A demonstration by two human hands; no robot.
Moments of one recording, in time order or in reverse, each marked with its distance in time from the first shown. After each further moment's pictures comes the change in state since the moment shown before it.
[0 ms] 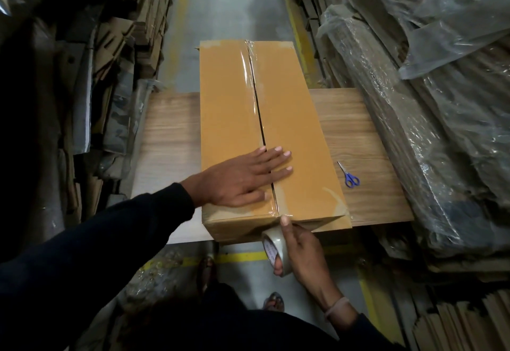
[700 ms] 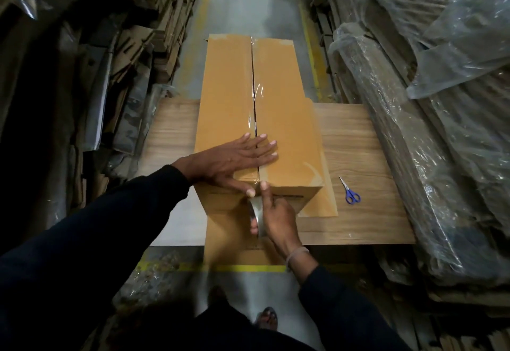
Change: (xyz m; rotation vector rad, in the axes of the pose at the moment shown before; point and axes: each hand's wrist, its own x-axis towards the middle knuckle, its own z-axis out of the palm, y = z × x) left_hand 0.006 -0.053 -0.006 -0.002 -0.077 -0.119; right_hand 0.086 -0.033 0.025 -0.046 0.020 0.075
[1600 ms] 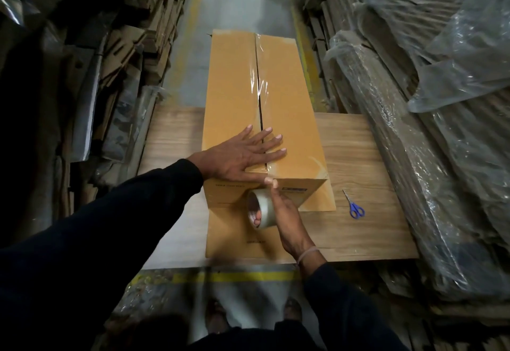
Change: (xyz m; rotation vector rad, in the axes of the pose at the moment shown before) left_hand 0.022 -0.059 -0.009 0.077 -0.016 -0.069; right_hand 0.052 -0.025 0.011 0.248 -0.097 -0.114
